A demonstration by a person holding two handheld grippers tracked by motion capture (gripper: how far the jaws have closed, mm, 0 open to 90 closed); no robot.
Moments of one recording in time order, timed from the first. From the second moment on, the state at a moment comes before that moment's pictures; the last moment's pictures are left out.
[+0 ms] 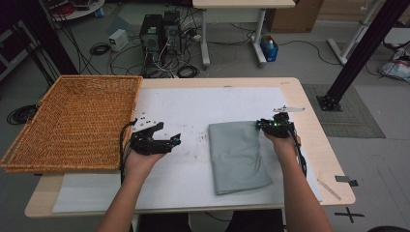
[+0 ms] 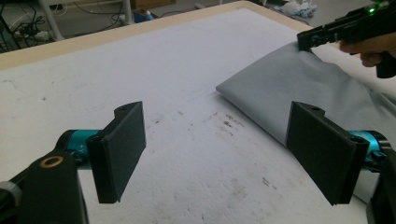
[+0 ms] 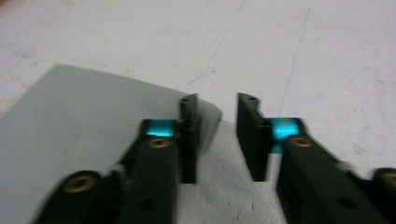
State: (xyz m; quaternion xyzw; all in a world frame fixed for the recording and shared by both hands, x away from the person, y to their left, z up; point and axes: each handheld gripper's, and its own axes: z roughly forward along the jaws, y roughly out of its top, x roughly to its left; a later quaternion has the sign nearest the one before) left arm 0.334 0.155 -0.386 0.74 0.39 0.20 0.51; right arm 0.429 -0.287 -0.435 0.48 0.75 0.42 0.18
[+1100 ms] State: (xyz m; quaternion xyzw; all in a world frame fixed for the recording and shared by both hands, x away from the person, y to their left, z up) left arm 0.308 0.118 -0.401 0.76 0.35 0.18 0.51; right arm 0.410 -0.286 -0.406 0.41 0.78 0.44 0.18
